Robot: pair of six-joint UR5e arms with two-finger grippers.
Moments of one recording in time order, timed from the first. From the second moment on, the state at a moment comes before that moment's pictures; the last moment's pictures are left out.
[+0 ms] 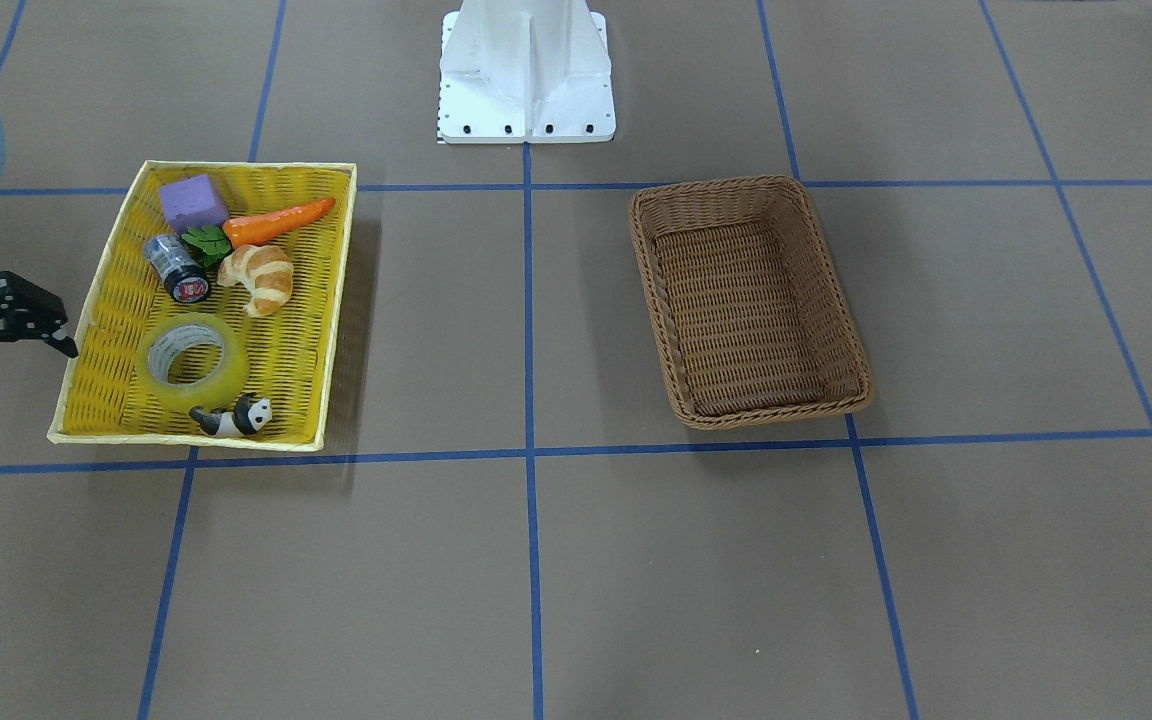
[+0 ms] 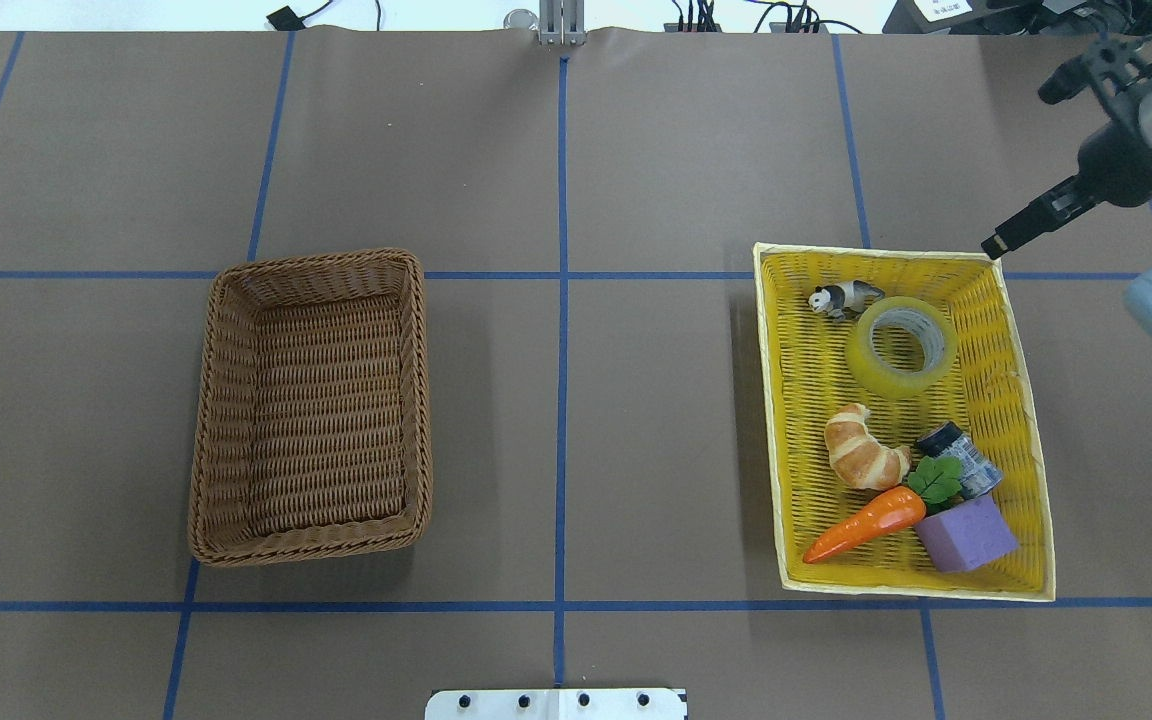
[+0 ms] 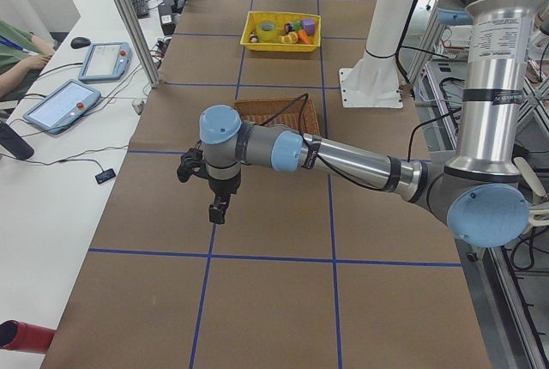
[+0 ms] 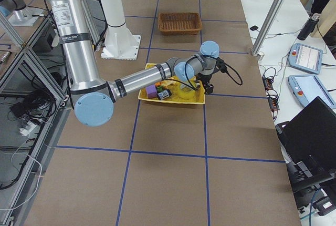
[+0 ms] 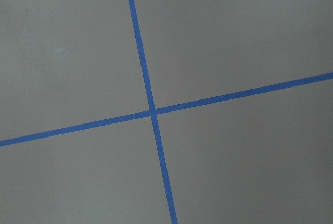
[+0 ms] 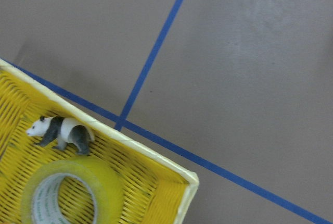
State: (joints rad) left arm -1.51 -1.60 -1.80 -1.50 -2.30 0.05; right arm 1.12 -1.36 1.72 -1.37 2.36 0.16
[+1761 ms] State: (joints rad) left arm -1.51 -1.61 -1.79 -1.51 -2.30 0.05; right arm 0.91 -1.35 1.62 -1.35 2.21 0.16
